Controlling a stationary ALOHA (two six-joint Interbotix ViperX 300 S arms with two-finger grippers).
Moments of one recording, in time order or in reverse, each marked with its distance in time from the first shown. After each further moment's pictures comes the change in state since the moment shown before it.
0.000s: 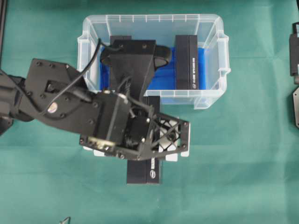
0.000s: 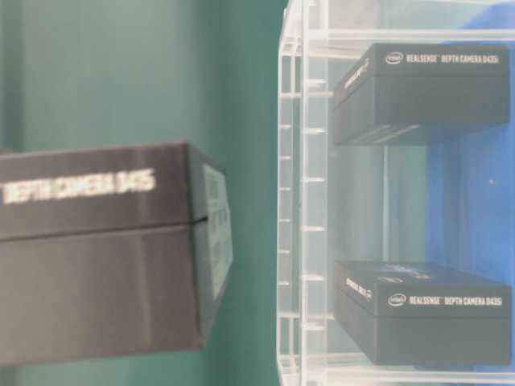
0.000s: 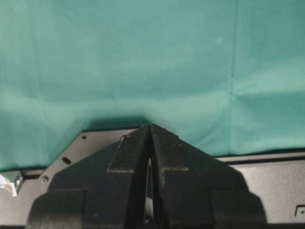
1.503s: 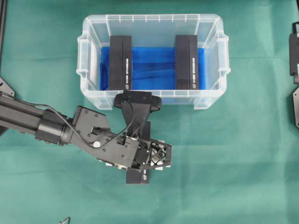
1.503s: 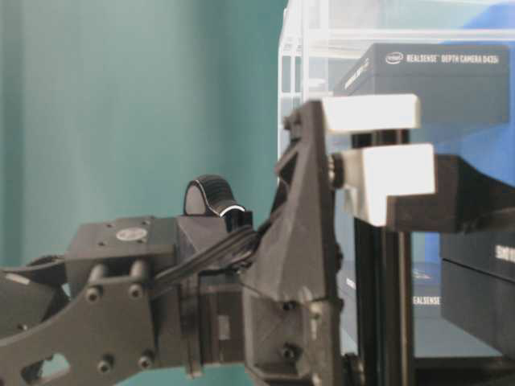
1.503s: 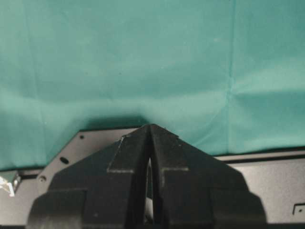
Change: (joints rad) left arm -0.038 0.052 0.607 0.038 -0.558 -0.071; right arm 0.000 -0.002 0.000 -0.006 0.002 0.000
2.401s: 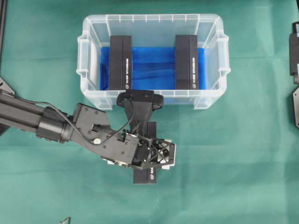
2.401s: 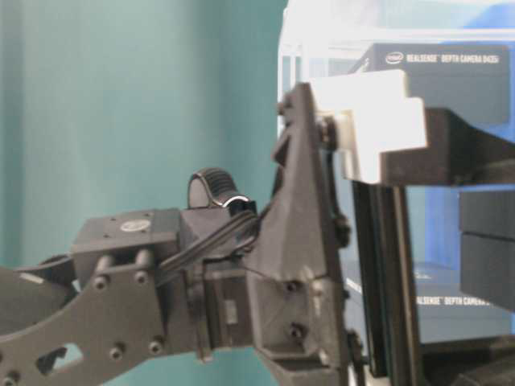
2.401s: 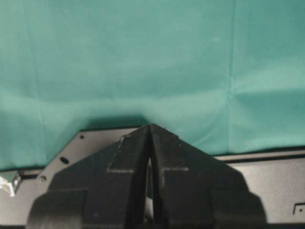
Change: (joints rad) left arm 0.011 0.000 0.012 0.000 -0.071 0.009; right arm 0.000 0.002 0.002 0.000 0.000 0.003
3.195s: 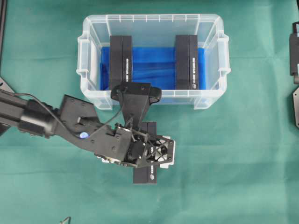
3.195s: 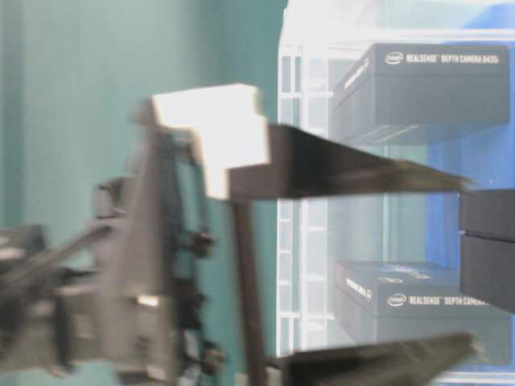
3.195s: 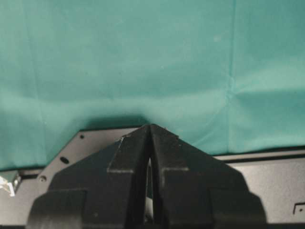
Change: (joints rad) left arm 0.003 -0.081 -0.069 -0.008 0.110 0.029; right arm 0.000 -0.002 0.000 0.000 0.000 -0.002
